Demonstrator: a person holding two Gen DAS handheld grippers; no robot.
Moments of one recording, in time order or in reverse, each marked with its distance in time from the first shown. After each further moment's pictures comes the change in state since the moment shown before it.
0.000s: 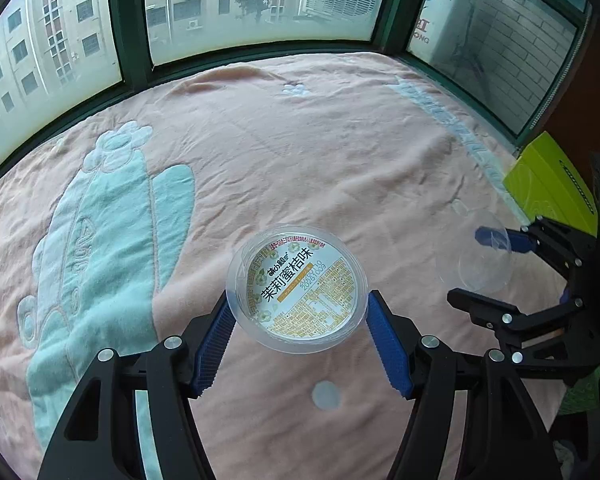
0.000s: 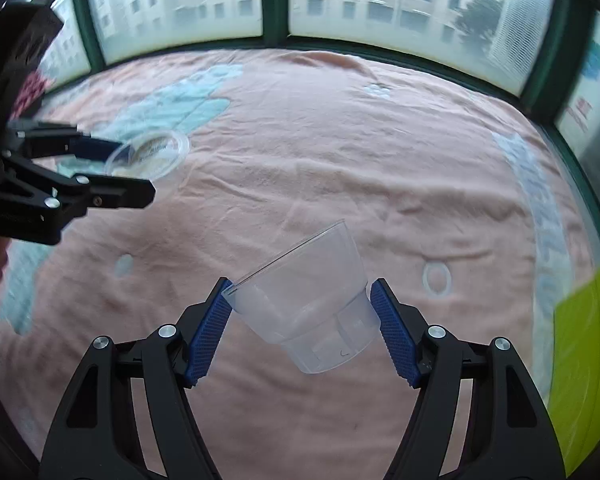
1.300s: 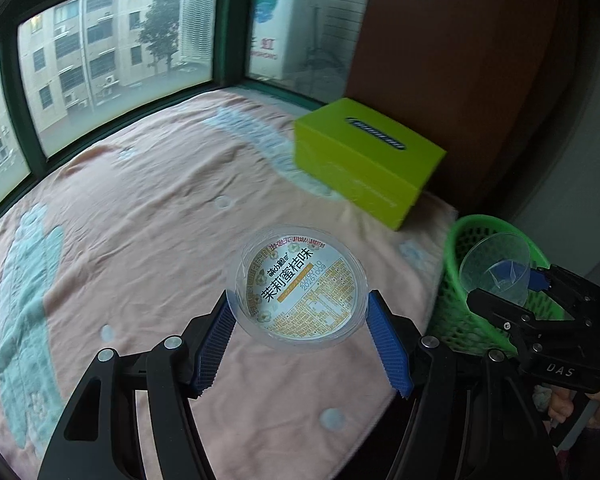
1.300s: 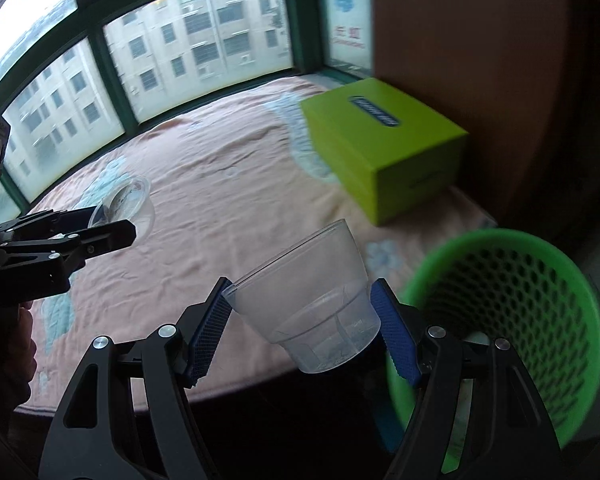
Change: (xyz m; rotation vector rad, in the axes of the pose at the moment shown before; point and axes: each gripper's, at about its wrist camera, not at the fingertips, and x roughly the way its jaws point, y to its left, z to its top) left arm -0.110 -0.217 -0.072 0.268 -0.109 -0.206; right arm -0.241 -0.025 -0.193 0.575 -0.141 -0.325
